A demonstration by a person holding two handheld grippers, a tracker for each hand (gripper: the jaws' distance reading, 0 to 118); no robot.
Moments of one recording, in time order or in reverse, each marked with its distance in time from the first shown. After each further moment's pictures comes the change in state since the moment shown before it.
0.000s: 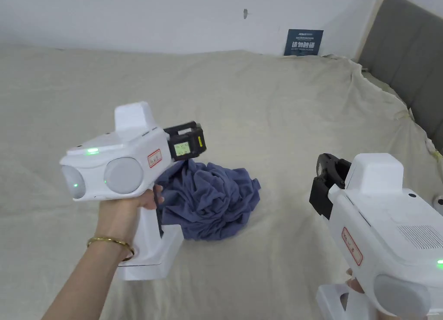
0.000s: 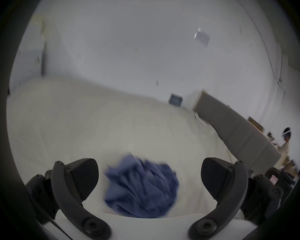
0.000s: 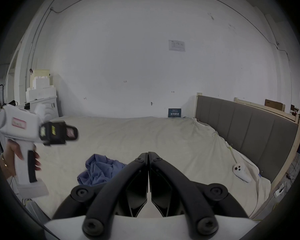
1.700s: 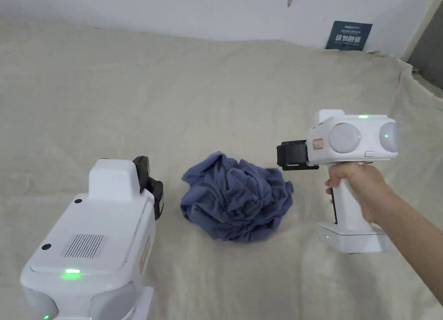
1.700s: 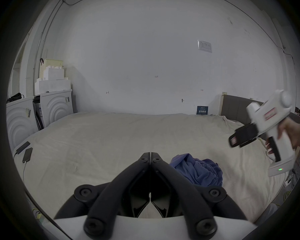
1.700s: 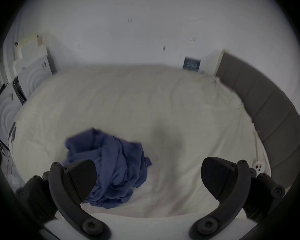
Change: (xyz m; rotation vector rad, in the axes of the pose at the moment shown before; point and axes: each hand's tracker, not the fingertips) left arm -0.043 -0.066 0.069 0.084 0.204 -0.168; right arm -0.032 0.018 -0.234 -0.715 0.054 0.088
